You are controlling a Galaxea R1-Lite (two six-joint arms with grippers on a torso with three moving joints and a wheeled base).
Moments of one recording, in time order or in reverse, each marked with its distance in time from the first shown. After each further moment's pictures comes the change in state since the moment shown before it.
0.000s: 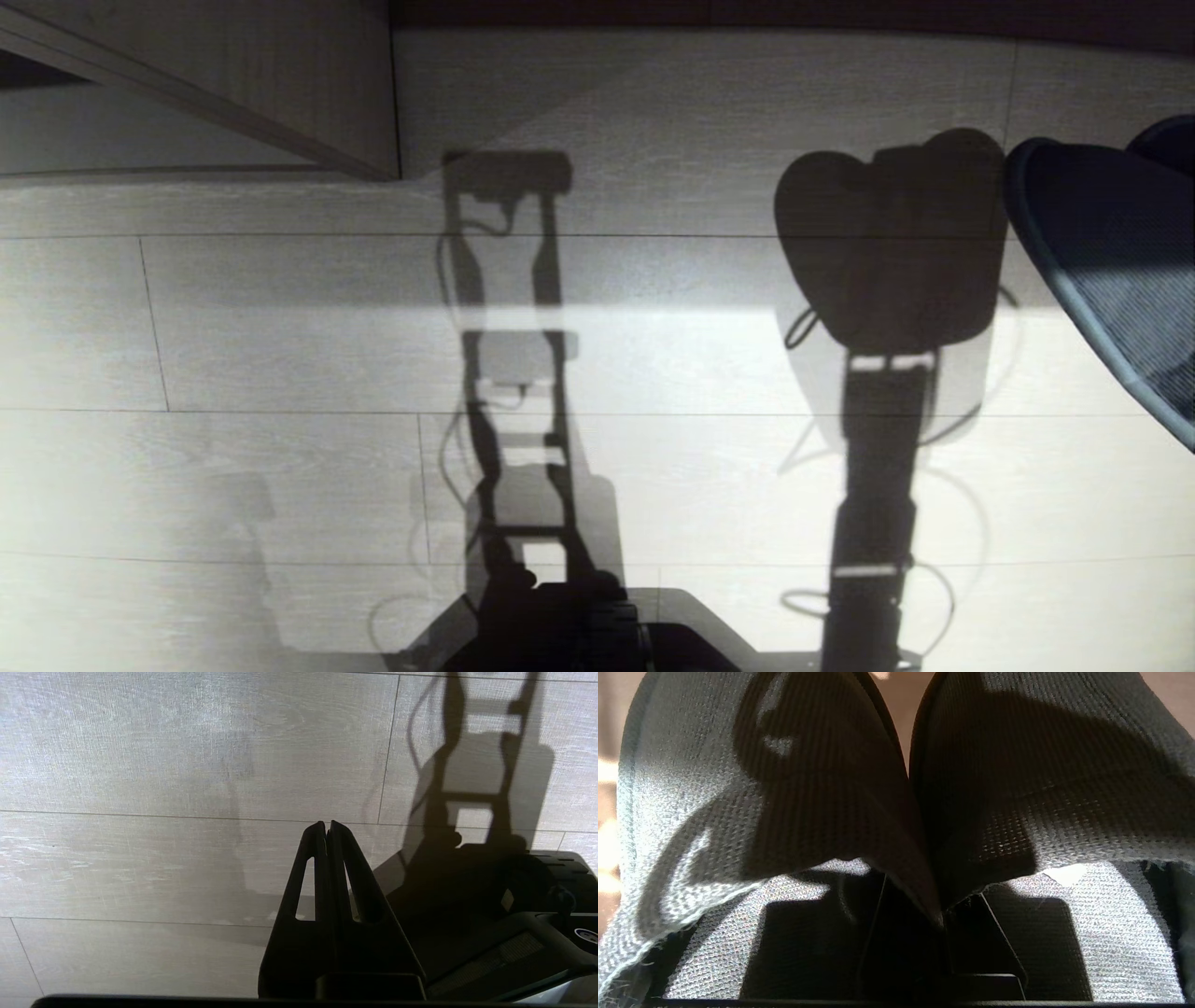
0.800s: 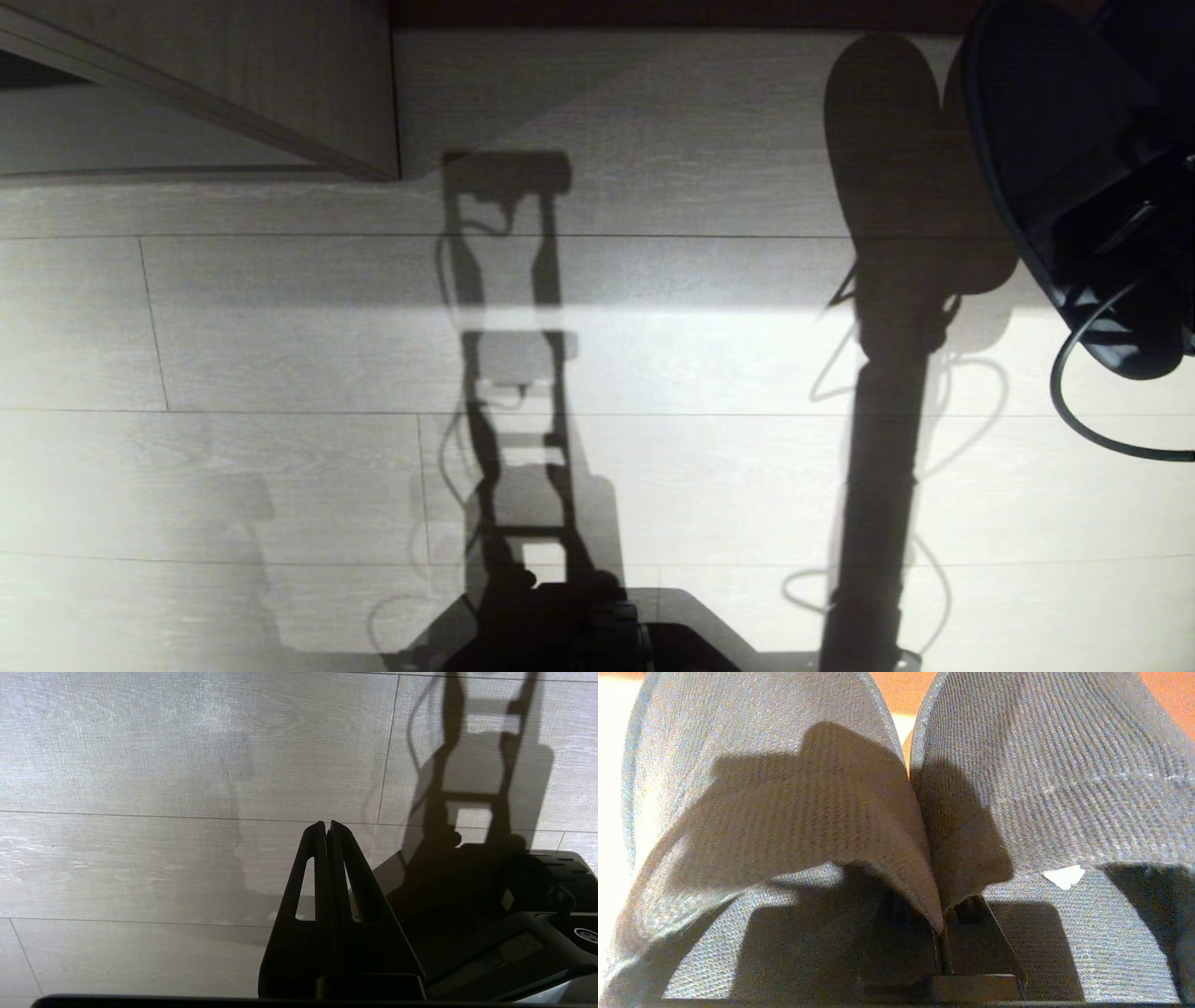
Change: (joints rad) left arm 0.000 0.000 0.000 0.000 0.000 0.000; right arm -0.084 0.586 -0.086 -0.891 -0.008 0.016
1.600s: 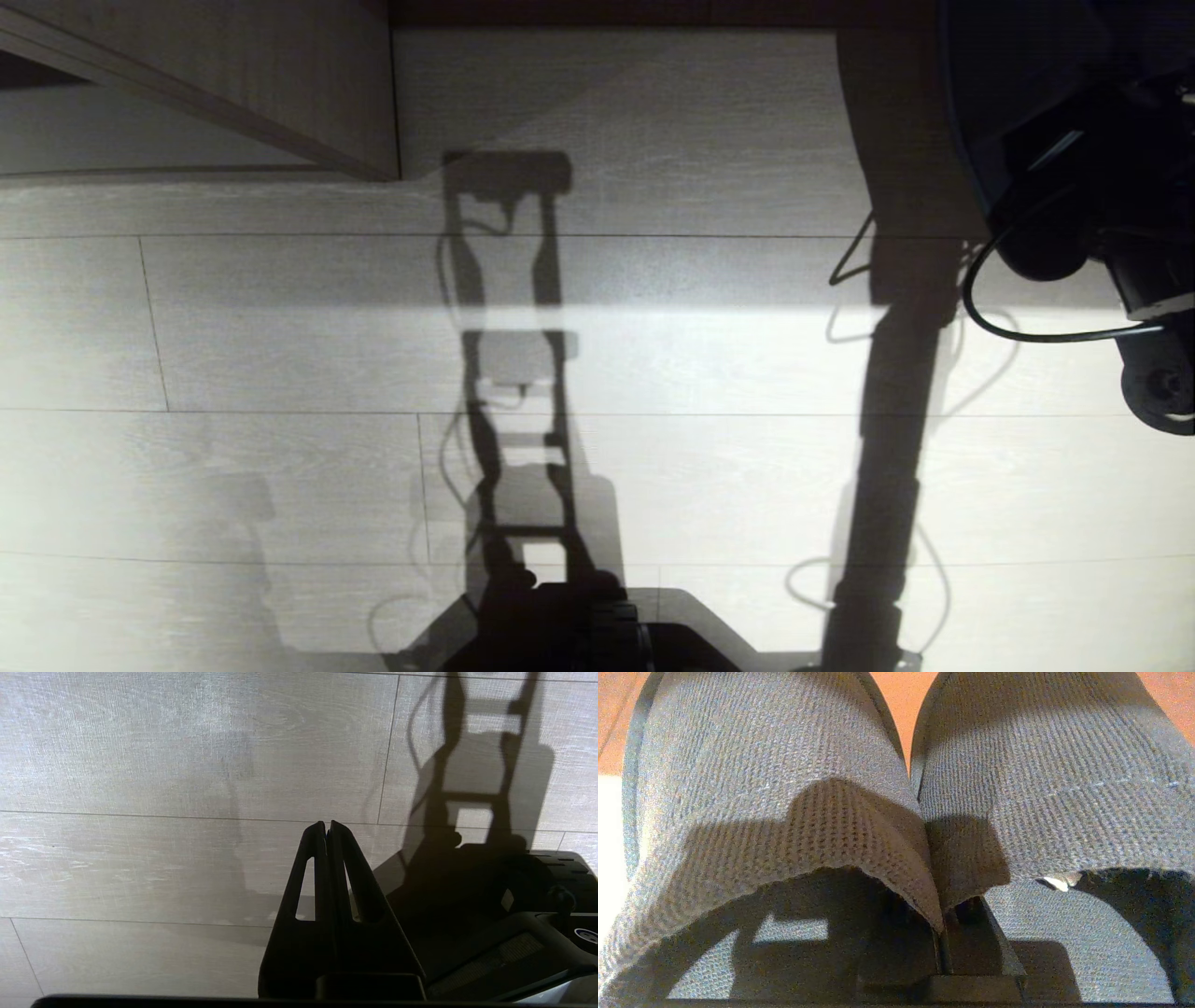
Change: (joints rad) left arm 0.000 0.000 0.000 0.000 0.000 0.000; right arm 0.001 0.298 -0.370 -0.155 0.001 0.012
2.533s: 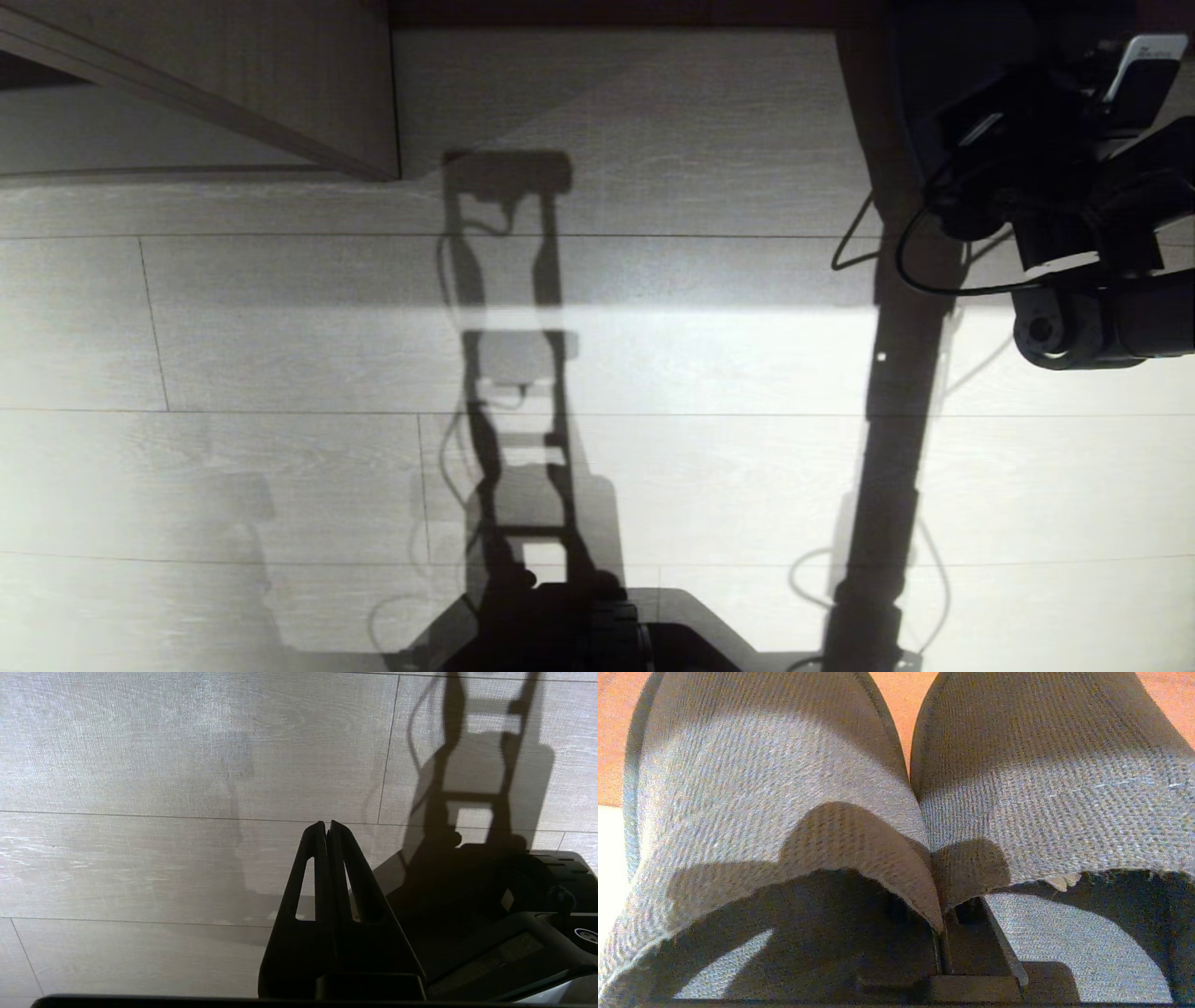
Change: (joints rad) left arm 0.000 0.000 0.000 0.000 0.000 0.000; right arm 0.026 0.268 -0.384 0.004 -0.002 -0.009
